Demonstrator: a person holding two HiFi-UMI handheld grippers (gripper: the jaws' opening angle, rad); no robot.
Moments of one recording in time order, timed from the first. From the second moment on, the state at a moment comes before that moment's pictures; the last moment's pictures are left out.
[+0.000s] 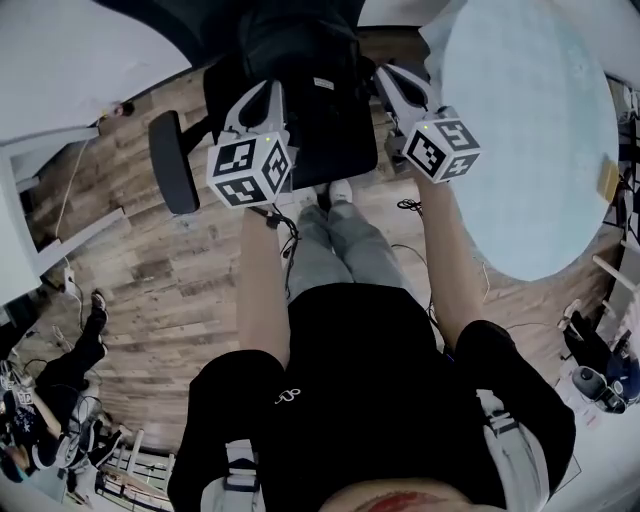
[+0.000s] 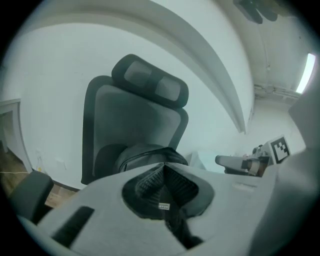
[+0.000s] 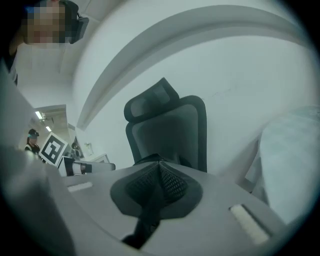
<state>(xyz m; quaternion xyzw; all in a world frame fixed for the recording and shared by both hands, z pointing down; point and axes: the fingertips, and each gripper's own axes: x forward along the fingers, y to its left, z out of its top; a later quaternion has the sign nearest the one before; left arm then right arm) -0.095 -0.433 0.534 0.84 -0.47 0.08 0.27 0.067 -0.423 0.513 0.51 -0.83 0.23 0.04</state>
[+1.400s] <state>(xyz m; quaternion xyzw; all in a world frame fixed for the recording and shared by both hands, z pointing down) -0.055 -0.370 0.353 0.84 -0.54 0.03 0.09 0.057 -0.371 0.338 0.51 -0.86 0.09 -0.01</state>
